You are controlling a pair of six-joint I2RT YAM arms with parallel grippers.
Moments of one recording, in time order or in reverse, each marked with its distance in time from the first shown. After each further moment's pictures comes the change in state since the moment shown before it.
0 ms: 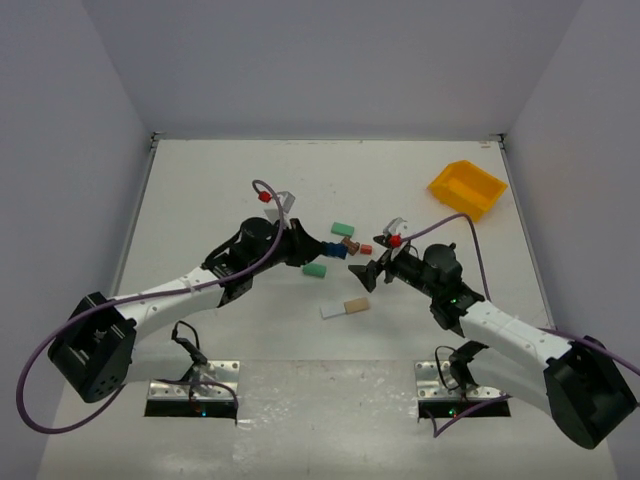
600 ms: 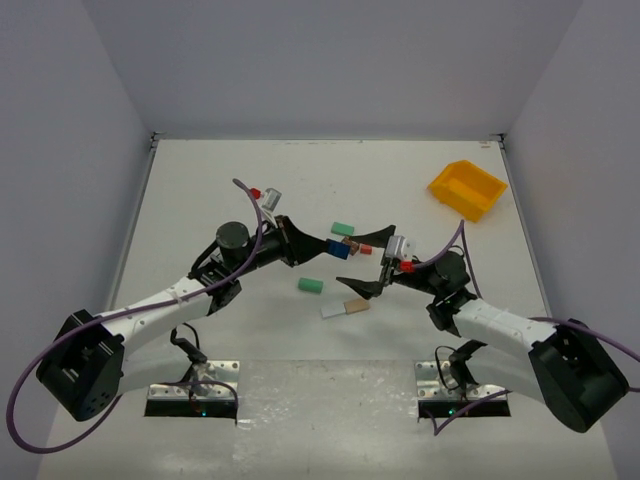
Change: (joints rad) left arm 0.091 -0.129 -0.099 0.300 0.312 -0.154; right arm 0.000 0.063 -0.078 0.505 -0.446 -0.075
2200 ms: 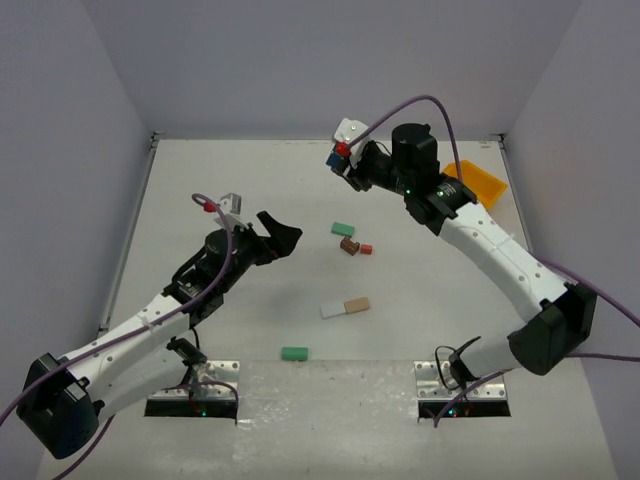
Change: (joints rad) left arm 0.006 -0.243 -0.012 -0.433 -0.555 0.009; right arm 0.009 0.339 1.119 -1.201 0.379 -0.405
